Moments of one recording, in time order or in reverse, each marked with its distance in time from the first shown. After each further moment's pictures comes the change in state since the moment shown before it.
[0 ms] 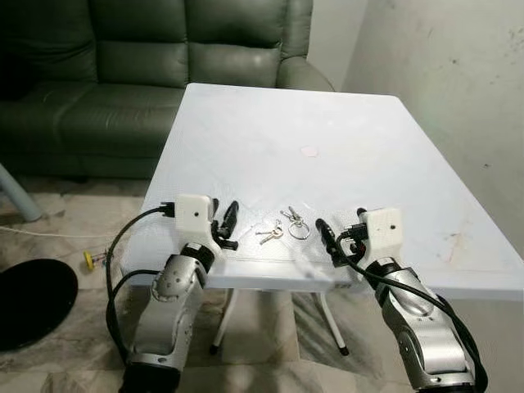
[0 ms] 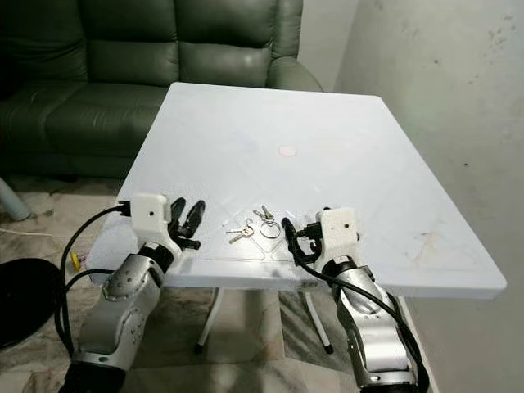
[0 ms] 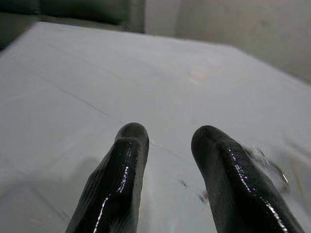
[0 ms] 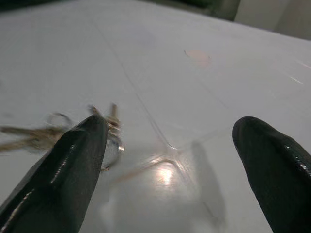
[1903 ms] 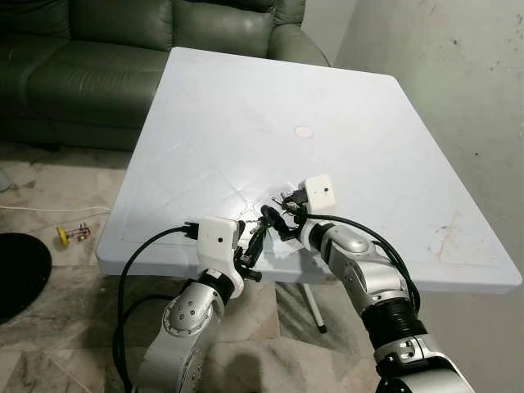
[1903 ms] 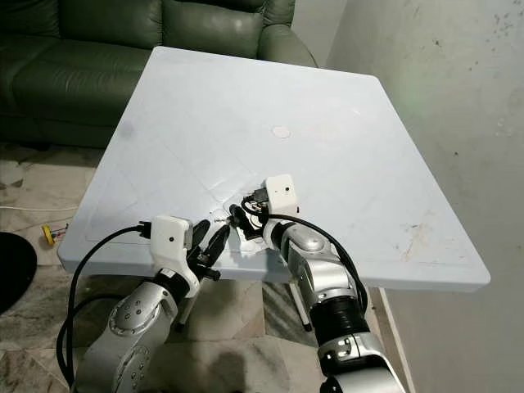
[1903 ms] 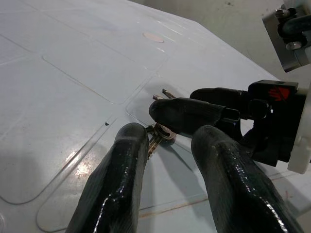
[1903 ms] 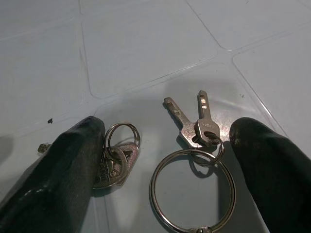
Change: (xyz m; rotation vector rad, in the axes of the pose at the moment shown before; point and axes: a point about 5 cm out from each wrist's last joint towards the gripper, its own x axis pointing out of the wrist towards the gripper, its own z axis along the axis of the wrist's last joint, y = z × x) left arm -0.031 -0.031 0.004 -0.064 0.030 -0.083; right arm 0.069 0.060 0.021 0.185 0.144 0.270
